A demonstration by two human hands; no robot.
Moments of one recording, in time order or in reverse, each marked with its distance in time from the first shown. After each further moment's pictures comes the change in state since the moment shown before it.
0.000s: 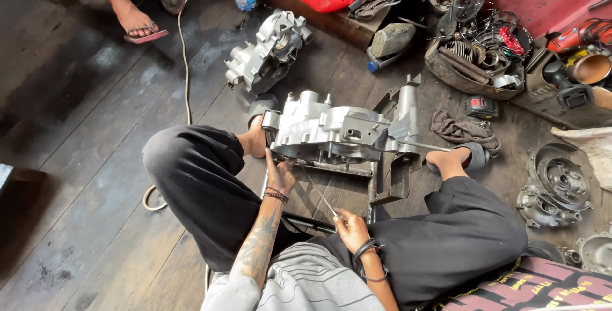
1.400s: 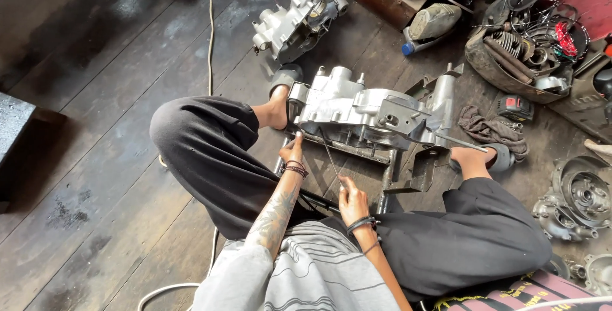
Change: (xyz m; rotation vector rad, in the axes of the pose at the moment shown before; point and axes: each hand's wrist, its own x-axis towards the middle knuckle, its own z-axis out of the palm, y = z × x) left_hand 0.128 -0.059 -0.088 0.337 0.761 0.416; right_hand 0.017 -0.064 0.019 -0.108 0.118 -0.083
